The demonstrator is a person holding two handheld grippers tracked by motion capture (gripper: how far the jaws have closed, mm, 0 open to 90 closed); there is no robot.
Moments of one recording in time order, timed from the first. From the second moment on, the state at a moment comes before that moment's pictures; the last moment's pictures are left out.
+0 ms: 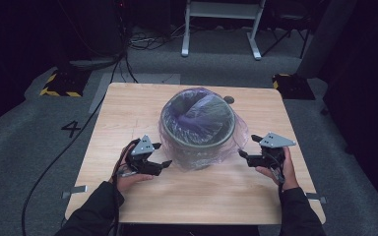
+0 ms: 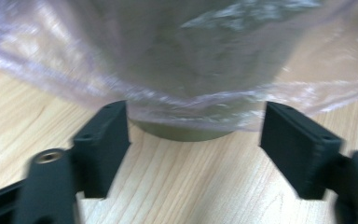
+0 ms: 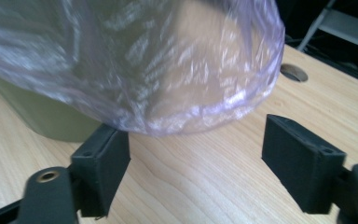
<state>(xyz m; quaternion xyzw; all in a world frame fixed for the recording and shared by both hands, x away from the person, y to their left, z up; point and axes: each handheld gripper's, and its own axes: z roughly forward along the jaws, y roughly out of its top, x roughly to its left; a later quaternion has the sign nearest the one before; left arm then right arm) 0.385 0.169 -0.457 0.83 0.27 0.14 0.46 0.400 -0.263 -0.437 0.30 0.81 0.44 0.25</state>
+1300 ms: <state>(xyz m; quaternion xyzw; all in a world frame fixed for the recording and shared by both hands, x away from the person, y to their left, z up) 0.403 0.164 -0.480 0.87 0.27 0.17 0.38 0.418 -0.238 -0.491 0.28 0.87 0.38 0.12</state>
